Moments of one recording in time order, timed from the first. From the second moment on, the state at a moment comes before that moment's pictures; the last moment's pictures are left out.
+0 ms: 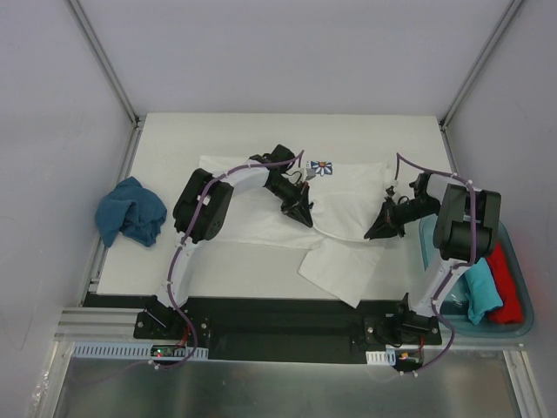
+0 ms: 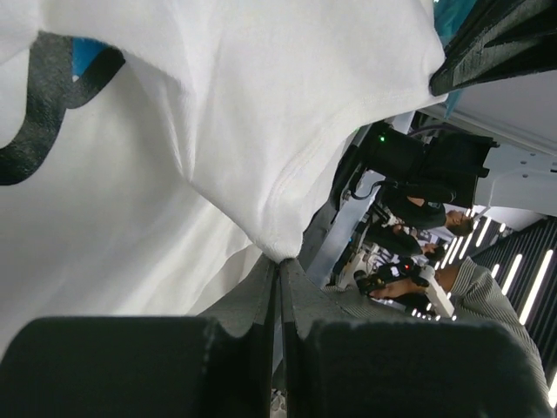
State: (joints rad) left arm -0.58 2.32 1.73 -0.64 1.03 -0.48; right arm -0.19 1.90 1.15 -1.16 -0.83 -0.05
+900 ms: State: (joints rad) left arm -0.27 2.21 1.95 -0.86 0.73 -0.10; right arm -0.19 2.03 1.94 -1.32 -0.53 -0.30
